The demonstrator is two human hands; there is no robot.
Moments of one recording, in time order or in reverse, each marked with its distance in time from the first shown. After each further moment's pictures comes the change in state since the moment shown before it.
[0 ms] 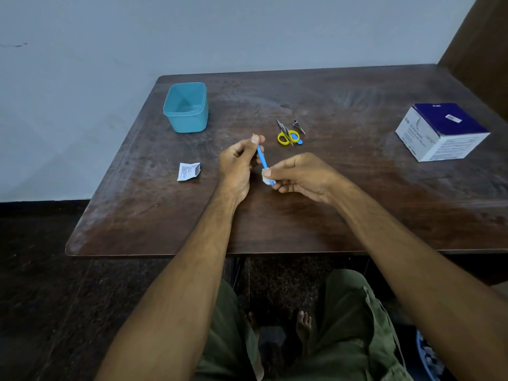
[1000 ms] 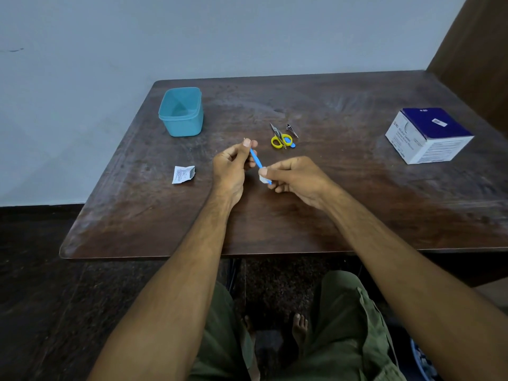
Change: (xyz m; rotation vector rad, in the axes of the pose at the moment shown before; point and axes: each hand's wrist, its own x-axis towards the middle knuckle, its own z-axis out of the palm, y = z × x) left_hand 0.001 -0.005 0.001 0.010 0.043 0.033; right_hand -0.005 0.005 0.000 -0.023 0.103 -0.078
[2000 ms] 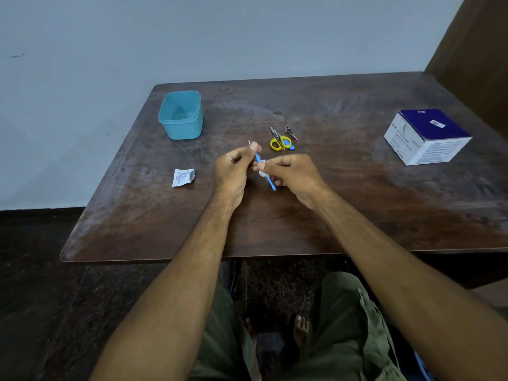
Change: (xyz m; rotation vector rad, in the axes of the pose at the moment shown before) left_hand -0.006 0.006 0.005 0.045 -0.026 -0.016; right_hand 0.006 -0.001 0.009 -0.004 0.167 -0.117
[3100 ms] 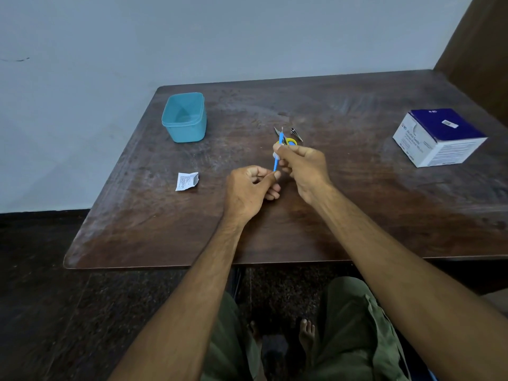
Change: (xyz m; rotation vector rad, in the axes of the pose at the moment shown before) left_hand -0.031 -0.003 -0.002 0.394 -0.134 0.062; right_hand 0.023 -0.001 0.006 0.257 0.263 0.036
